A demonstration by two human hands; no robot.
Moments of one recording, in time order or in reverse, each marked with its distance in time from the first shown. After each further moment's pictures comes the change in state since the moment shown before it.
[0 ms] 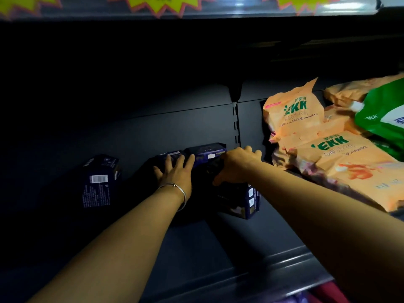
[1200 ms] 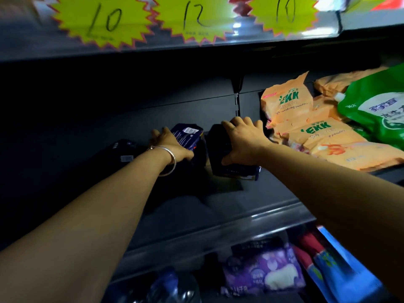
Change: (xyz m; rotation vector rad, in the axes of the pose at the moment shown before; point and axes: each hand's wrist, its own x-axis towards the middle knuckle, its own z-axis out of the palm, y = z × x) left_hand -0.061 -0.040 -0.087 -0.423 0.004 -0.222; right_hand -0.078 -0.017 -0.034 -0.122 0.273 -0.194
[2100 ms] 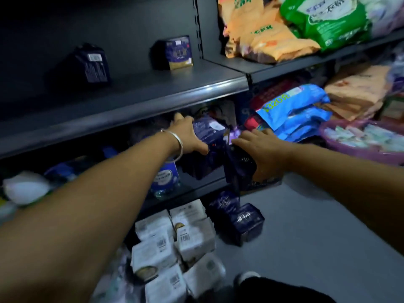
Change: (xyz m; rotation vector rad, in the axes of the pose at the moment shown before) left_hand -0.289 -0.031 0.092 0.040 -0.402 0.326; right_hand -0.349 -0.020 0.048 -0.118 -0.425 -0.171
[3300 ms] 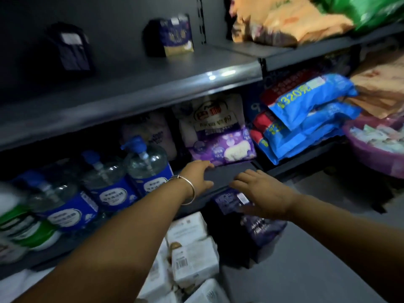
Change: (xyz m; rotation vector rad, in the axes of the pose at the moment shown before) left_hand 0.051 -0.046 0.120 -0.038 -0.150 0.115; right_hand 0.043 -0.010 0.115 0.196 0.072 -0.183
